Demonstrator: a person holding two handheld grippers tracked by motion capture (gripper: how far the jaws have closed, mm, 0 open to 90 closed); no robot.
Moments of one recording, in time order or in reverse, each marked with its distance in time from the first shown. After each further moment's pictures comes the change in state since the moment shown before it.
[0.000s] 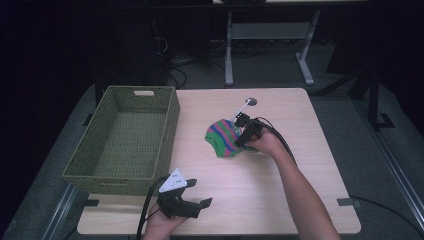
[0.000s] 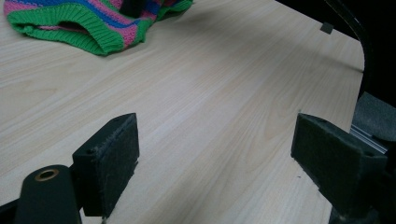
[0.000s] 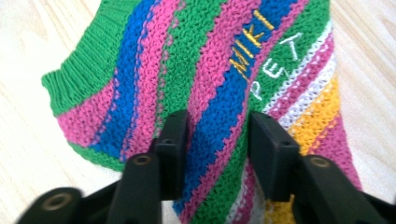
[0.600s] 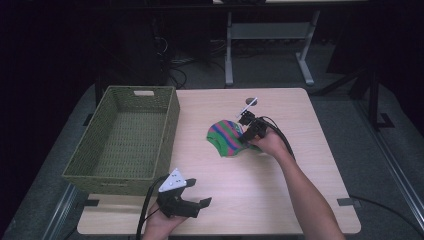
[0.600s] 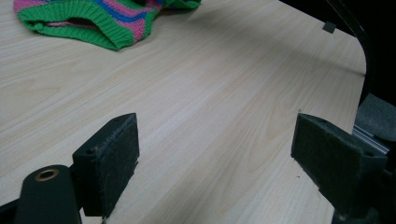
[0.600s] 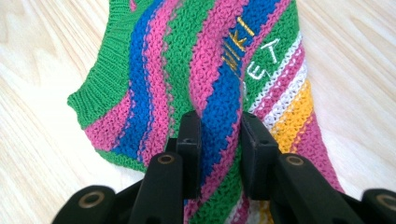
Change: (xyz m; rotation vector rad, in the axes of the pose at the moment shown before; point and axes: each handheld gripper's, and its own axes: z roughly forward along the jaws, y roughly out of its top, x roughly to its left) left arm 0.000 0.000 0.000 0.000 0.005 -0.003; right arm -0.005 -0.009 -0.014 -0.056 0.003 0.062
